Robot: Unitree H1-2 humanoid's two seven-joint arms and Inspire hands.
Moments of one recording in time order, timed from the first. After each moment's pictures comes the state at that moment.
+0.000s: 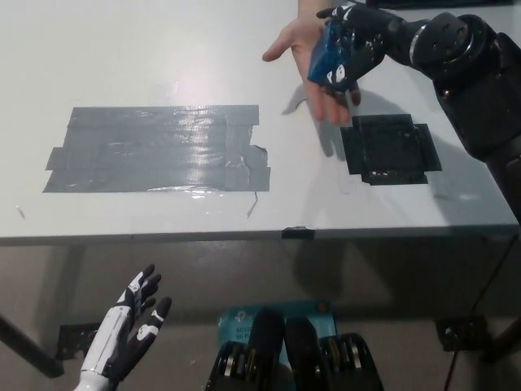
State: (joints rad) left_arm 0.07 0.20 -0.05 -0.10 0.09 -0.01 -0.10; right_arm -1.25 -0.28 0.38 0.86 -0.28 0.30 0.48
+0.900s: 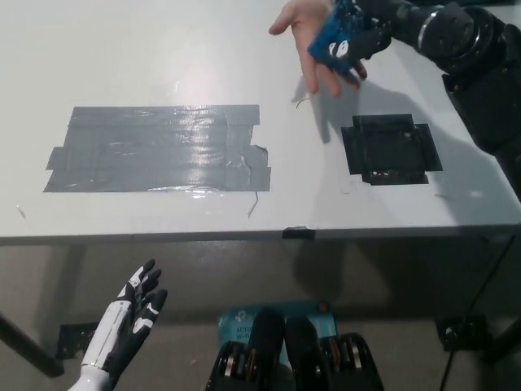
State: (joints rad) left_arm 0.05 0.20 -0.05 -0.10 0.09 0.00 -0.10; right_arm -1.26 -0.31 0.37 0.86 -0.34 0.22 0.43
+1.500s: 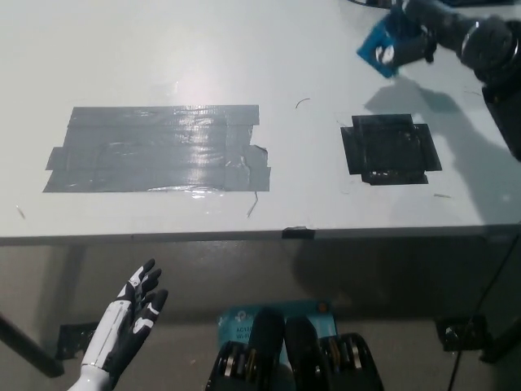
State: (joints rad) left_arm 0.05 0.20 -0.05 -0.10 0.09 0.00 -0.10; right_arm -1.18 -0.38 0.38 0.87 -0.41 0.21 0.40
